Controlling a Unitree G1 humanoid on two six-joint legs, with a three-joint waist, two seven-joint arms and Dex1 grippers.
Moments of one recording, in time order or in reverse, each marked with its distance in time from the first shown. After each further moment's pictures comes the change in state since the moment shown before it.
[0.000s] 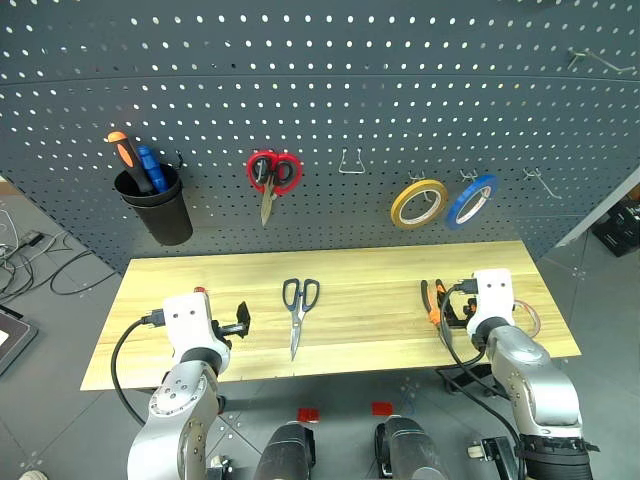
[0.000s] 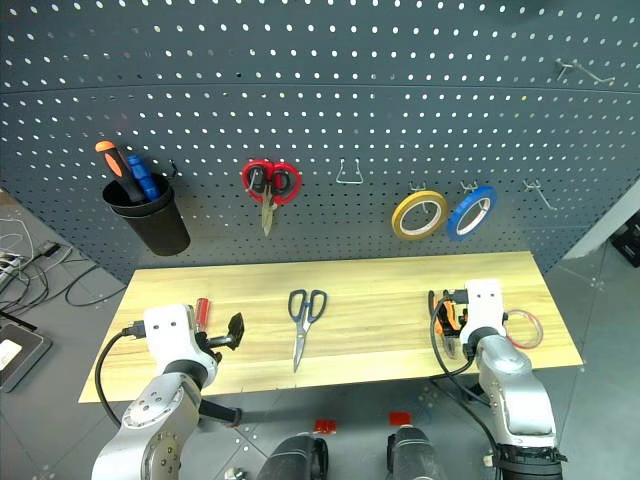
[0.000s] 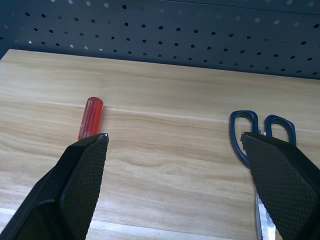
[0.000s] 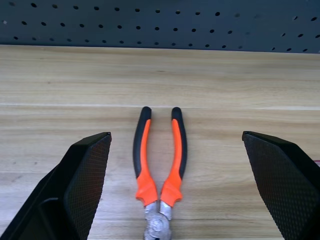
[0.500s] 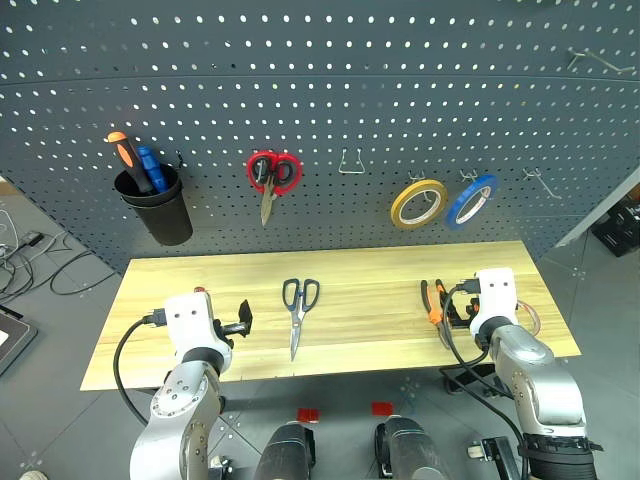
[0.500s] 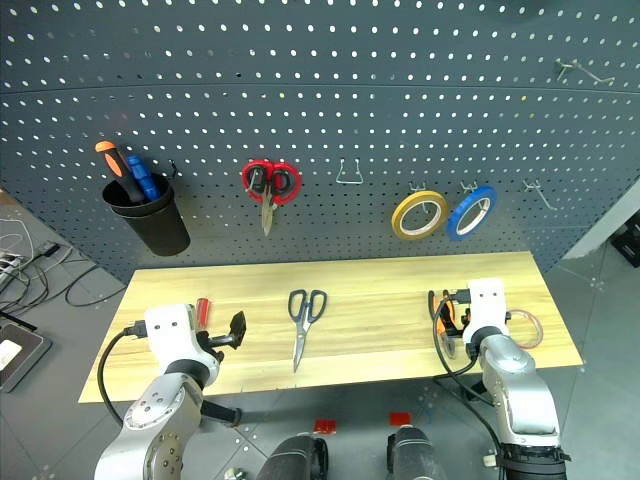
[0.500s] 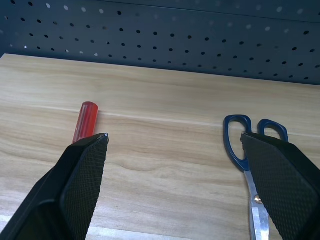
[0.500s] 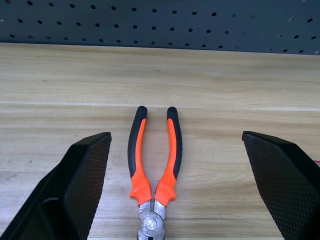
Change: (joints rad) left arm 0.015 -0.009 -0.007 0.003 0.007 -0.032 -0.005; right arm -0.001 -0.015 -0.005 0.000 0.000 0.005 0.009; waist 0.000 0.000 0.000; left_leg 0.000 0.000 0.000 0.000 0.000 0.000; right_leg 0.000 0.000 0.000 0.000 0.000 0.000
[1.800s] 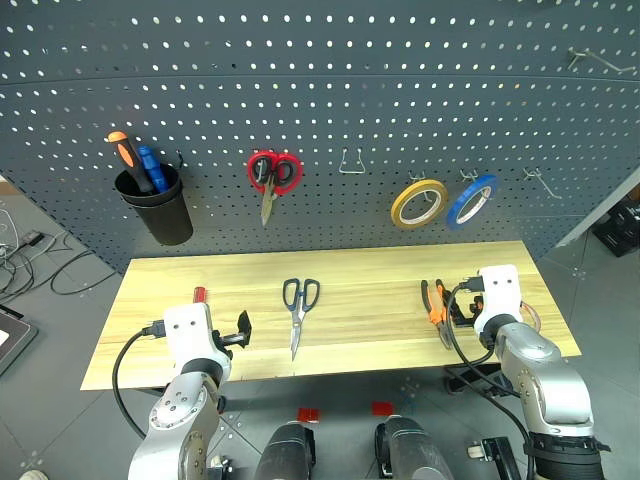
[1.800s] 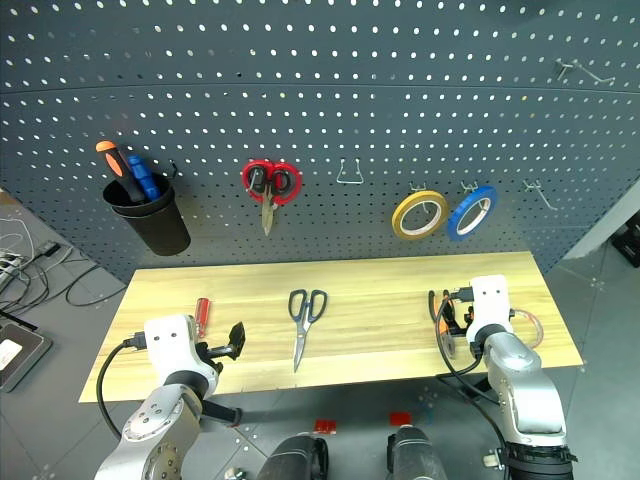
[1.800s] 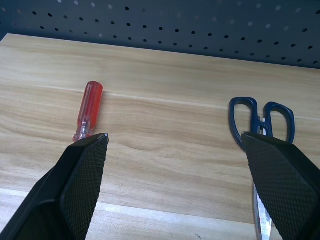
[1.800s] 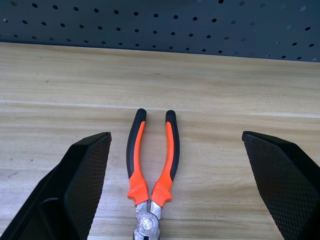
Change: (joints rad) left arm 0.045 -0.013 -0.001 -0.013 -0.006 0.005 0.003; right arm -0.006 -0.021 -0.007 -0.032 0.000 0.037 0.023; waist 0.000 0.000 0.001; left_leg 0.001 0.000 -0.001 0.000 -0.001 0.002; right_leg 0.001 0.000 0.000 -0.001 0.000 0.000
